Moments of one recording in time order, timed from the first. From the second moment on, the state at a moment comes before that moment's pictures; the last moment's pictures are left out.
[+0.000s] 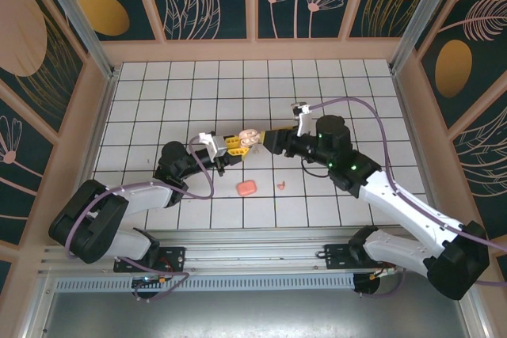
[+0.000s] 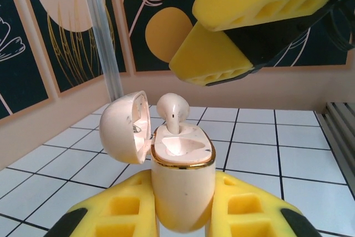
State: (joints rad) left arm -0.55 1.40 0.41 1.11 0.70 0.03; right arm 0.67 1.04 0.81 -0.04 -0.32 0.60
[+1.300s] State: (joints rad) left arm -0.55 1.40 0.42 1.15 0.72 -0.01; right arm 0.57 1.16 0.81 0.06 -0.68 0.72
